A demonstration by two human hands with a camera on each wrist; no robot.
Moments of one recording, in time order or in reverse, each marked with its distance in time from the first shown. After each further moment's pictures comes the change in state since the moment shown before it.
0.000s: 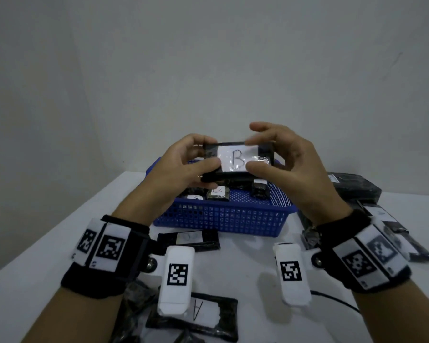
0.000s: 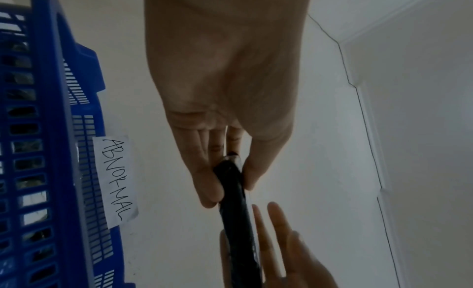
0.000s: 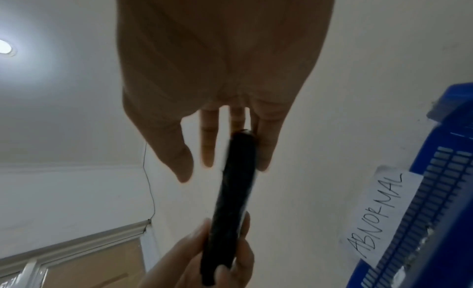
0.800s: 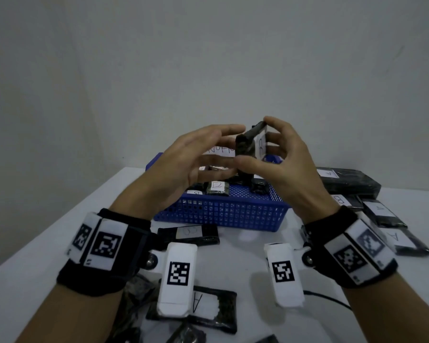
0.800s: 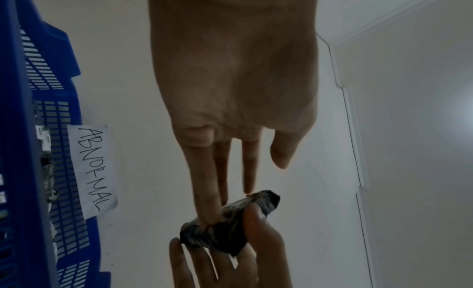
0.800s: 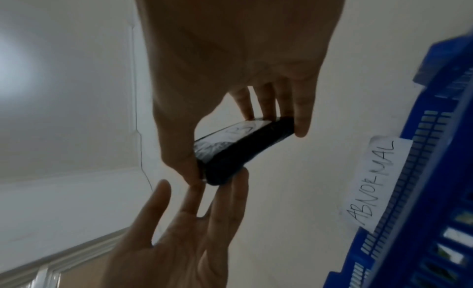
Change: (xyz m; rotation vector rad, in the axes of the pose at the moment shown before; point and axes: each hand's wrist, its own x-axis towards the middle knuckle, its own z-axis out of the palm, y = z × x) left_hand -0.012 0.021 0.012 -0.042 -0.197 0.037; right_hand -0.004 0.001 0.014 -0.077 0.124 0.172
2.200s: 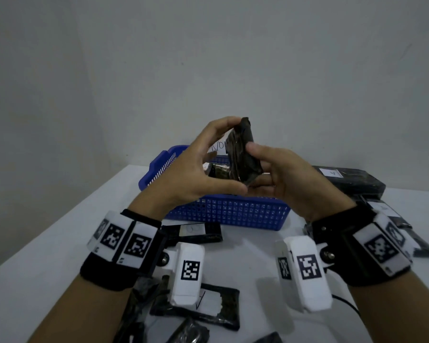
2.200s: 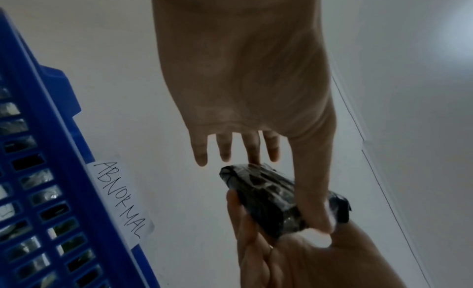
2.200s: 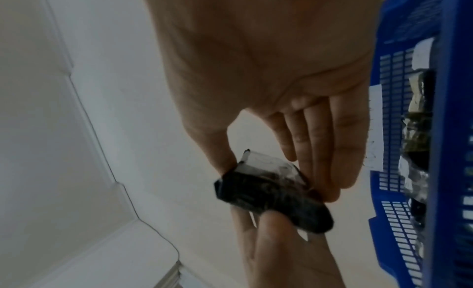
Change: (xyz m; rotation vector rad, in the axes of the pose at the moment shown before) left_hand 0.007 -0.027 -0.009 0.334 -0.024 0.181; right_hand 0.003 -0.010 -0.003 0.292 -0.371 0.340
